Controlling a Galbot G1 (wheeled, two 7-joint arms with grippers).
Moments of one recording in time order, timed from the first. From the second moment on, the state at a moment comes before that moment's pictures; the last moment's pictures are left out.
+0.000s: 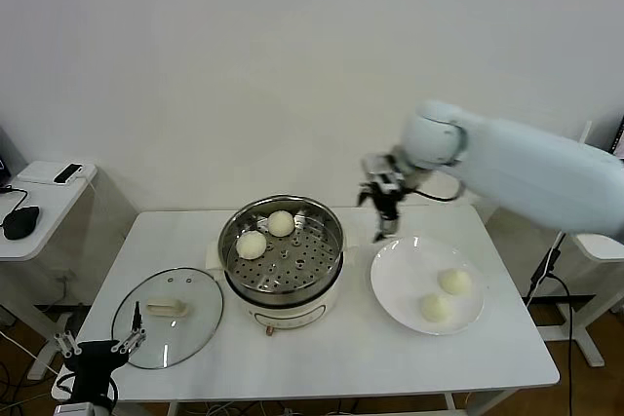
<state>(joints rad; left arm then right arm) 1.82 -1.28 -0.77 -2.21 -0.07 0.05 -0.24 0.53 0.80 -1.13 1.51 0.20 -0.38 -1.15</state>
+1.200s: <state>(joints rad) 1.84 -1.30 -0.77 -2.20 -0.06 0.05 -0.22 -0.12 0.55 -0.74 1.51 -0.14 -0.29 -1.11</state>
